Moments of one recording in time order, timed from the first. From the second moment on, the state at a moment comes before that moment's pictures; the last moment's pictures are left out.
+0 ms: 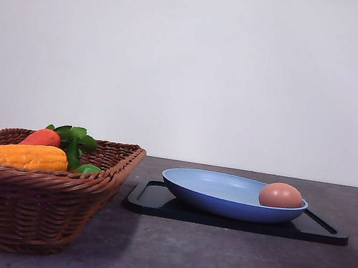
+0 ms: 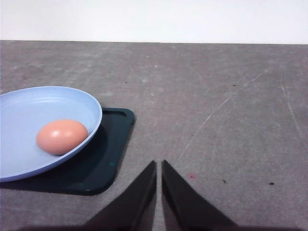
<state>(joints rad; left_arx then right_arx) 0.04 0.00 0.04 -0.20 0.07 -0.15 0.07 0.02 0.02 -0.17 -0.05 0.05</state>
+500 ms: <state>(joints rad) 0.04 0.00 0.04 -0.20 0.07 -0.15 0.07 0.02 0.02 -0.17 -0.05 0.05</state>
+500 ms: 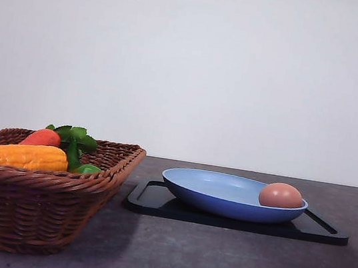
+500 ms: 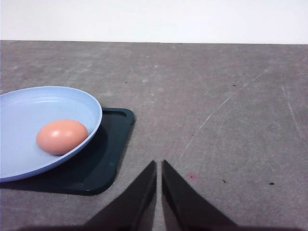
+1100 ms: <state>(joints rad) 0.04 0.00 0.04 -0.20 0.07 -0.15 0.07 0.02 0.02 -0.17 -0.05 0.05</state>
